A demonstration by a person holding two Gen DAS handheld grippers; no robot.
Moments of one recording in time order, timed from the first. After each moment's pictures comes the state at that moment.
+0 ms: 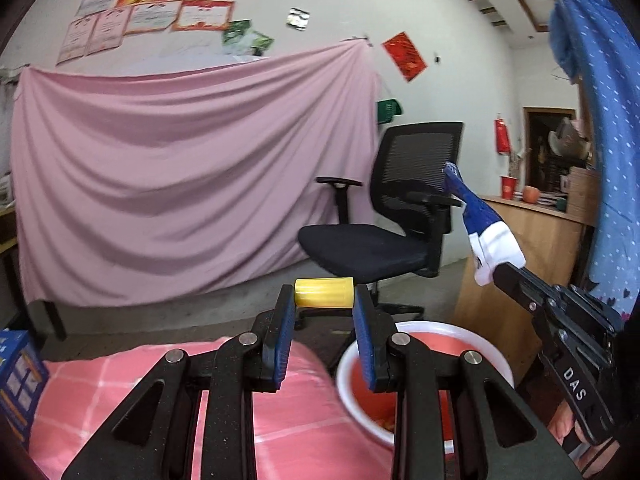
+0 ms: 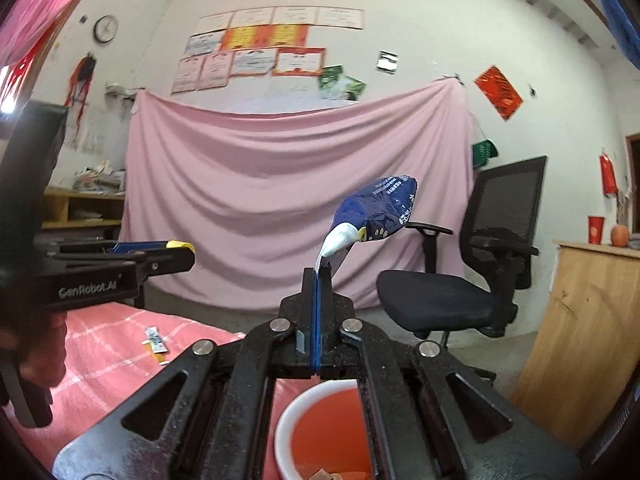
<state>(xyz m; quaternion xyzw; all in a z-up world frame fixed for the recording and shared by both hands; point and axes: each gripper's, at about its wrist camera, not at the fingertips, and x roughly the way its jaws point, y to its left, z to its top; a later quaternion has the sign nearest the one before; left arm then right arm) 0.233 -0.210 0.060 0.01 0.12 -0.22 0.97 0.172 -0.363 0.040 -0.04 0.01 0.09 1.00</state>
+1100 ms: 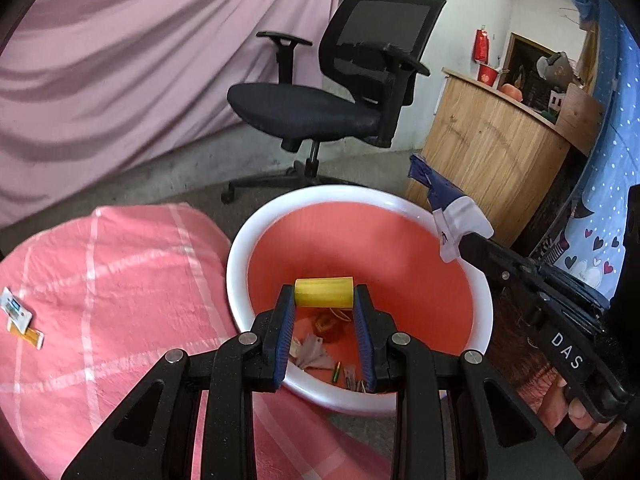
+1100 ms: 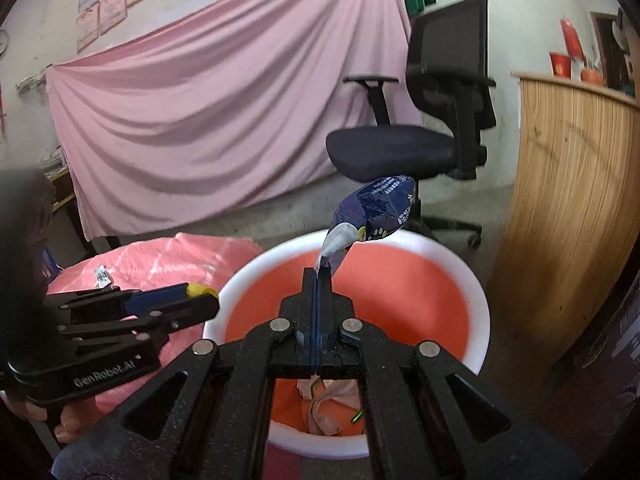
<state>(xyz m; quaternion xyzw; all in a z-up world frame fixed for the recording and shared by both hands) 0.298 -0.303 -0.020 0.02 0.37 -0.30 0.88 0.213 -0.440 -0.036 0.07 0.26 0.02 0.96</state>
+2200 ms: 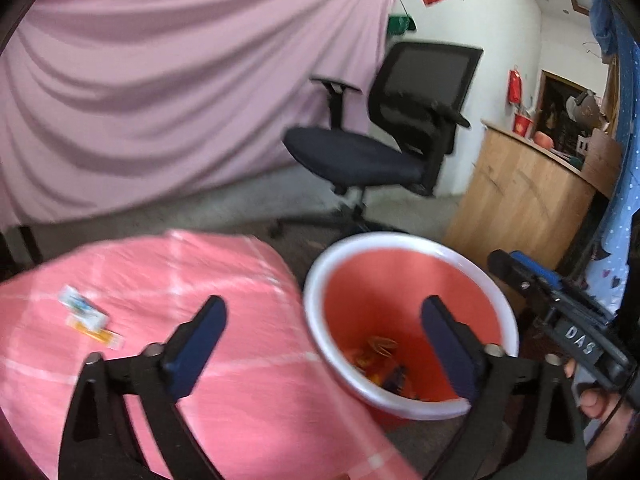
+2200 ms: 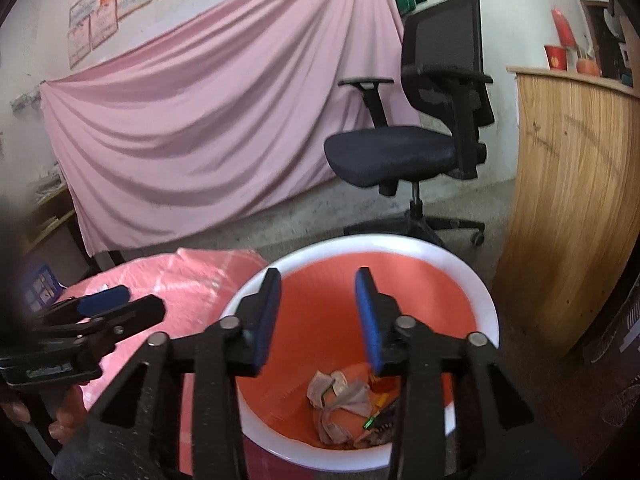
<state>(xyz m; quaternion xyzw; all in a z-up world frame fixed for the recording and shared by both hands) 0.274 -0.240 0.013 0.00 0.28 -0.21 0.94 0.220 -0.434 -0.018 0.09 0.22 0.02 0.97</state>
